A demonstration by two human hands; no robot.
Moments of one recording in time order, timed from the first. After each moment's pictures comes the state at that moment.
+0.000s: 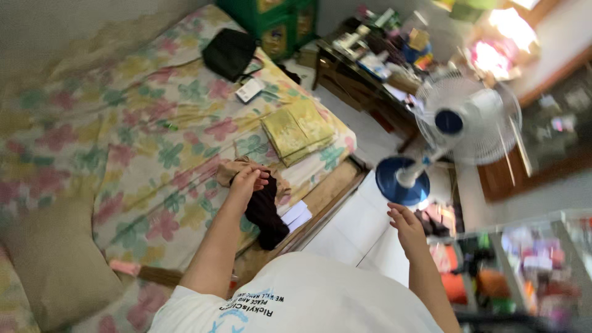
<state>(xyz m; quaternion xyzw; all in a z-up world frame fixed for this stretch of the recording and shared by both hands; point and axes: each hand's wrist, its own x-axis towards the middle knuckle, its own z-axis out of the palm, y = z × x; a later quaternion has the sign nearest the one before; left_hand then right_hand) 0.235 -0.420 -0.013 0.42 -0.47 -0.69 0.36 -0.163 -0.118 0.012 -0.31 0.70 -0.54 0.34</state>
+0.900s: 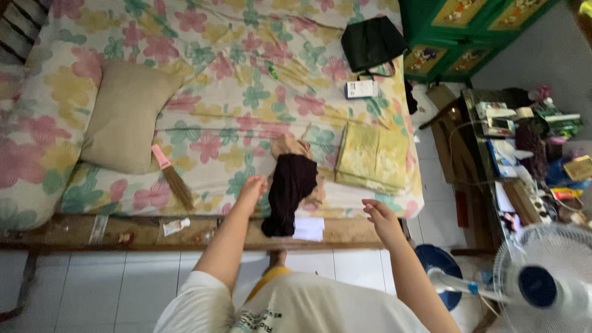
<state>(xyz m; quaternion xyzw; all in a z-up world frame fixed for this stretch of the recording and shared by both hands) 0.277 -0.386 -0.188 0.65 -0.17 -0.54 0.51 -0.165 -0.430 -0.047 -0.54 0.56 -0.26 0.57</state>
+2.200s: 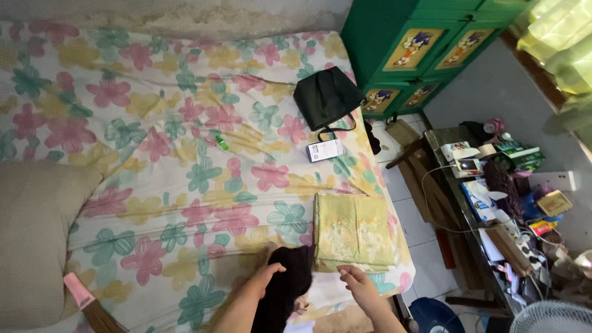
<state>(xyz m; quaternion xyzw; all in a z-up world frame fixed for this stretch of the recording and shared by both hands) 0.198 -0.586 -0.261 0.65 -0.11 -0.74 0.11 -0.130 -0.587 -0.167 -0.43 0.66 -0.20 0.58</state>
